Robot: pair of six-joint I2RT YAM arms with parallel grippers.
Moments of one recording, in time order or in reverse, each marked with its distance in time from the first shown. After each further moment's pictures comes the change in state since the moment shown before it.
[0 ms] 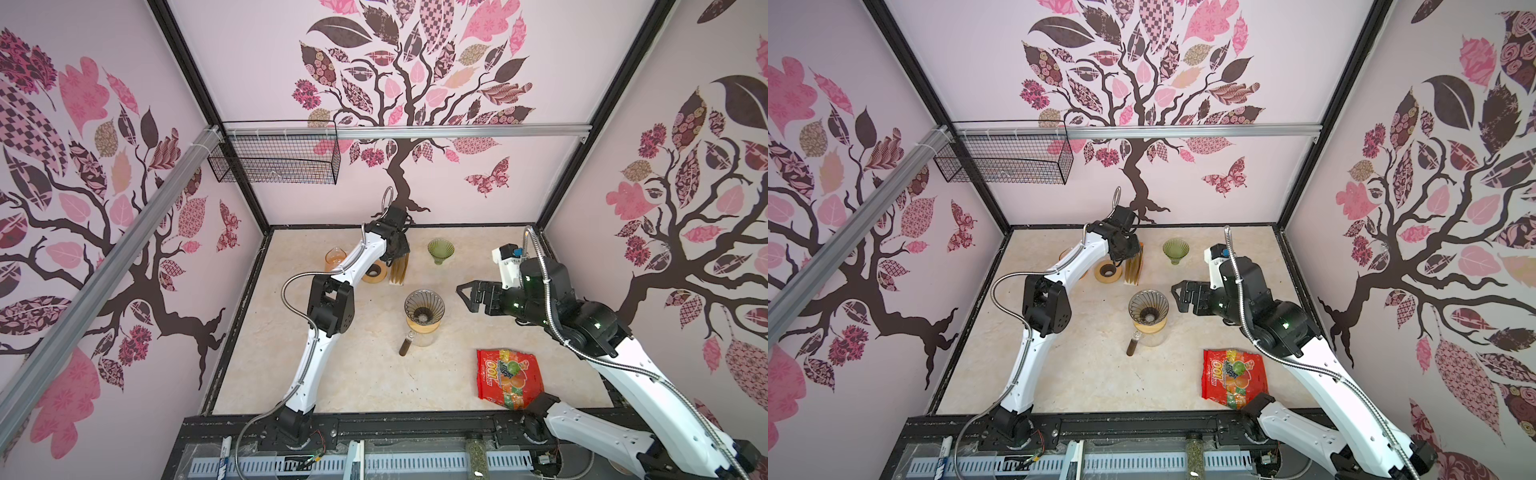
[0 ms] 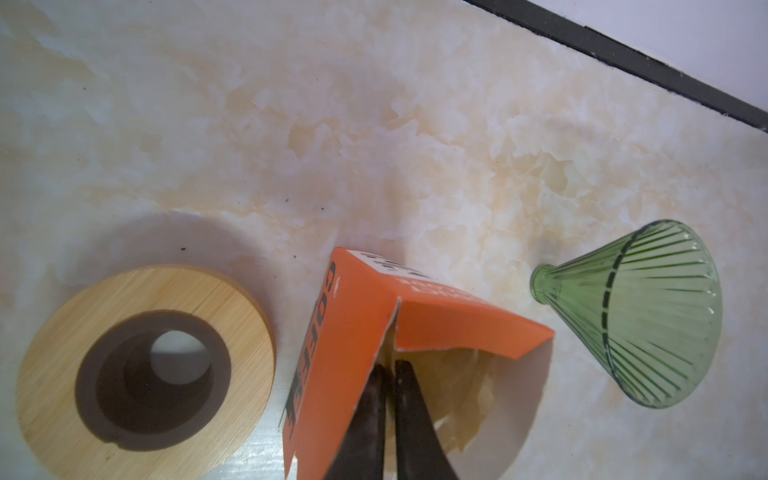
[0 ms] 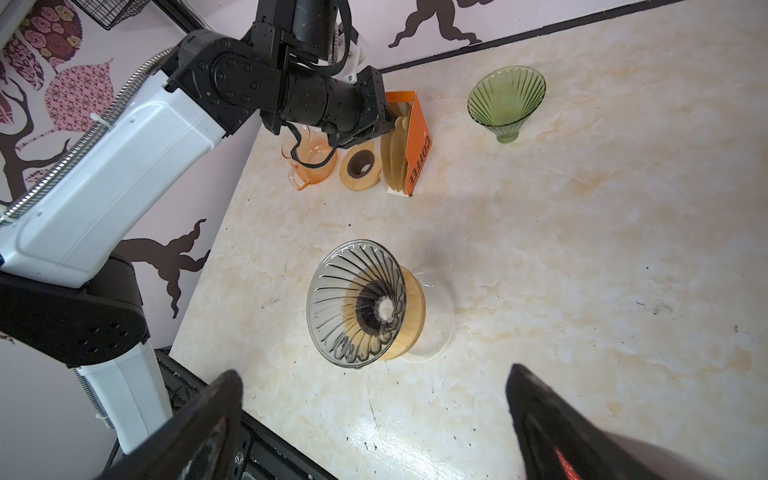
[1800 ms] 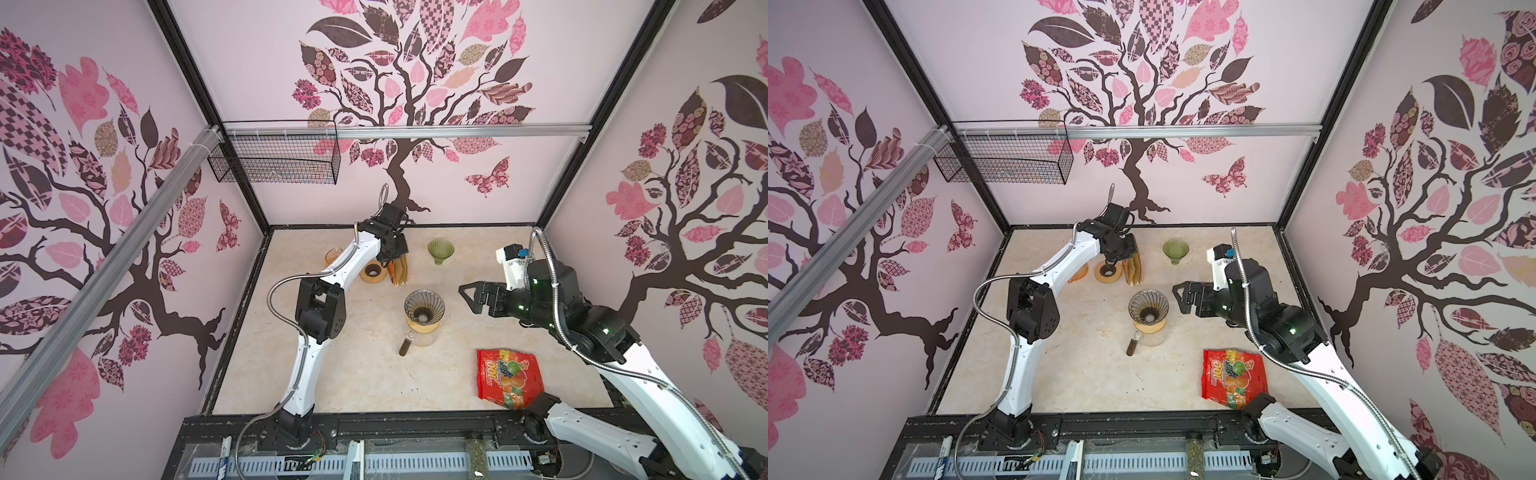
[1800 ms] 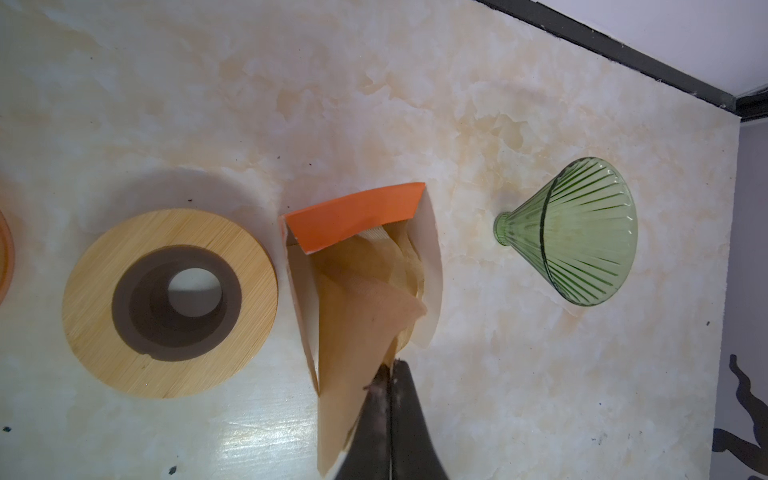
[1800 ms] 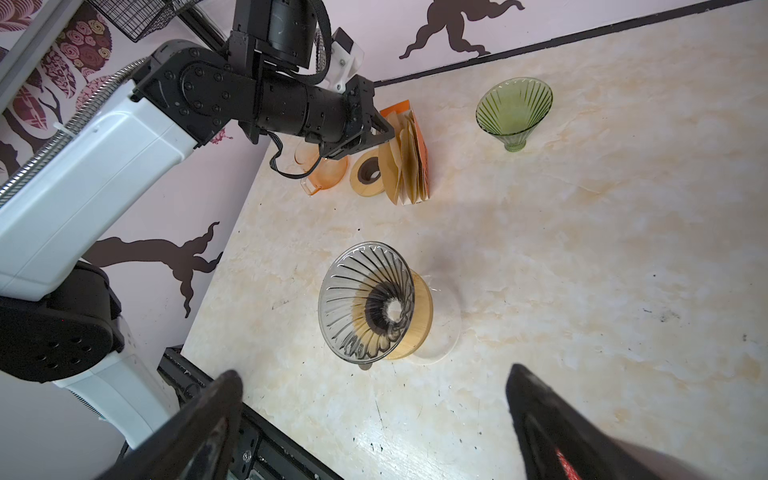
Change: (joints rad) left arm 0.000 -0.172 -0.182 0.025 0.093 0.021; right arm 0.000 -0.035 0.000 0.005 -0.016 0.000
